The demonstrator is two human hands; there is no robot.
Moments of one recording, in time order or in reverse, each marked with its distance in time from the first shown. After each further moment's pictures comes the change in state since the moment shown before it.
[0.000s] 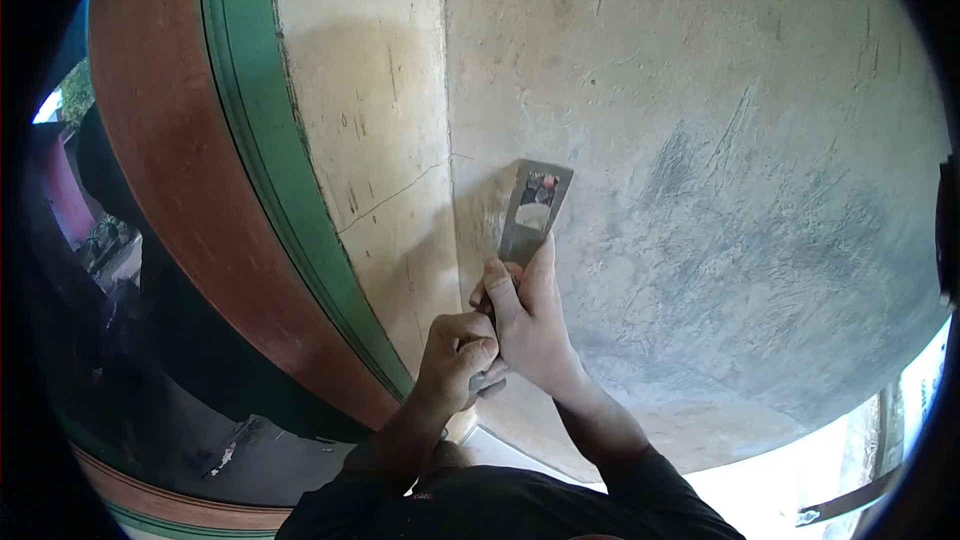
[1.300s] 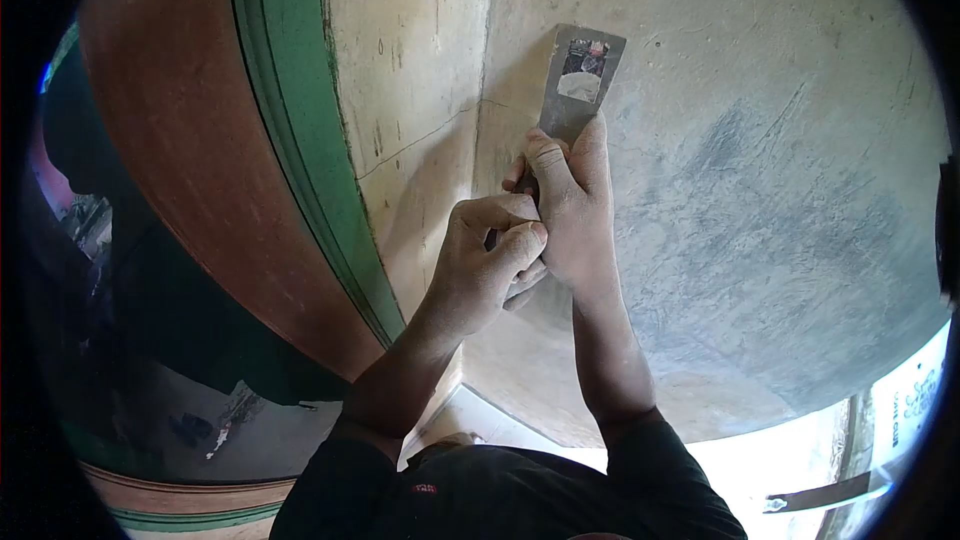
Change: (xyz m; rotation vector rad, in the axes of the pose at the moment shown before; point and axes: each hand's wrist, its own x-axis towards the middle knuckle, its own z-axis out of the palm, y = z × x) left_hand 0.038 0.035 0.013 0.099 0.089 -0.004; right_hand 0.046 -0.025 0.010 -0.074 0.096 -0.046
